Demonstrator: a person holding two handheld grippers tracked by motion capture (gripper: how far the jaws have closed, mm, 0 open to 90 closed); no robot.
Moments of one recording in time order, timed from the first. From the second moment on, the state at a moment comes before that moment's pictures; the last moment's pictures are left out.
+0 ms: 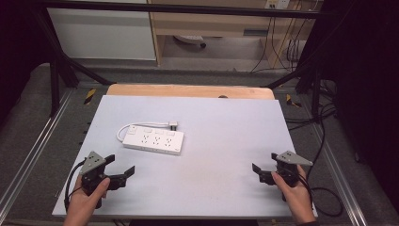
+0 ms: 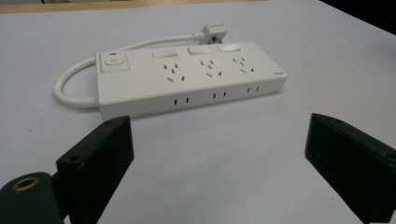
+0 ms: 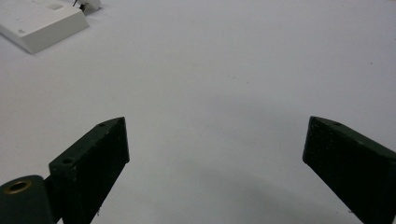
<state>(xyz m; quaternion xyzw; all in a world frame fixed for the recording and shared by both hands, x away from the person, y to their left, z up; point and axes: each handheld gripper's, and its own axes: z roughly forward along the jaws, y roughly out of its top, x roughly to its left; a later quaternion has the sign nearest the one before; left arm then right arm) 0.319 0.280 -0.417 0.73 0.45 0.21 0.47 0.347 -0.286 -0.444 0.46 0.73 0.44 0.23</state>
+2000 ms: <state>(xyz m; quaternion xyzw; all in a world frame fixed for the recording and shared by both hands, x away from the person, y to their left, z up) 0.404 0.237 -0.351 0.67 0.47 0.15 0.55 0.348 -0.280 -0.445 0.46 0.74 0.43 0.22</state>
